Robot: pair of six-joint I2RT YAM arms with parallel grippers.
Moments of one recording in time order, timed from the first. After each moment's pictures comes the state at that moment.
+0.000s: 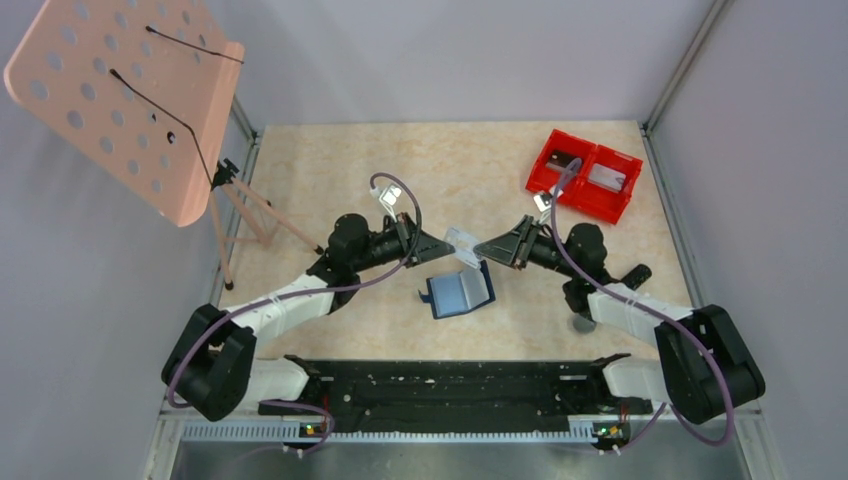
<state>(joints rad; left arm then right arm) -0.57 1.28 0.60 0.58 0.60 -1.06 0.37 1.24 0.41 0.82 -0.74 1.10</state>
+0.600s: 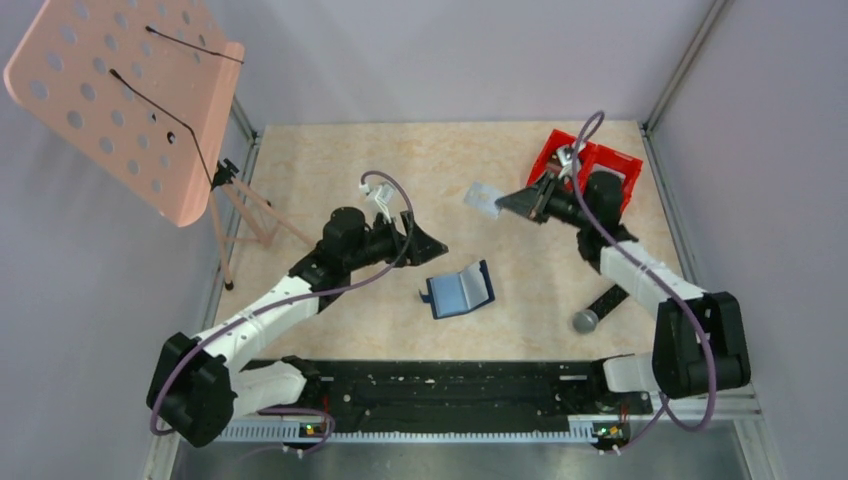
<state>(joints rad) -0.57 1.16 0.66 0.21 0.45 -0.81 0.22 1.33 0.66 0.55 -0.77 0.95</state>
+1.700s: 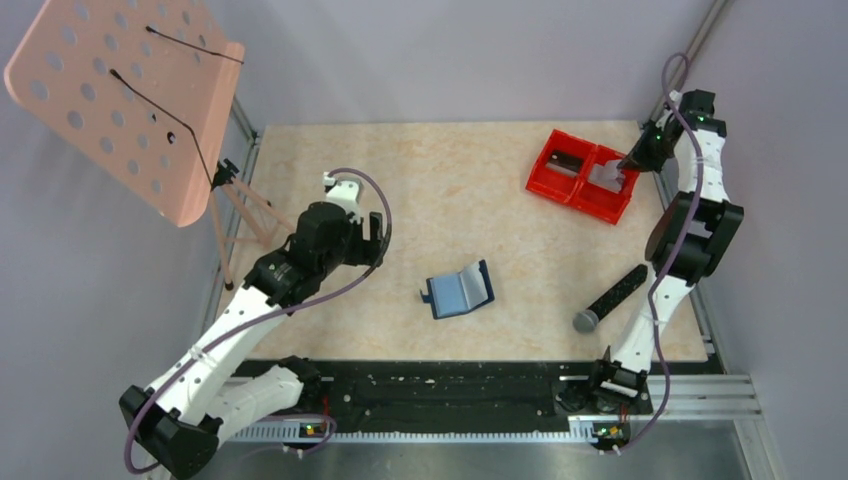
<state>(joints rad) -0.57 0.96 0.96 -0.58 -0.17 -0.27 -0.35 2.14 2.01 -0.86 -0.38 0.24</state>
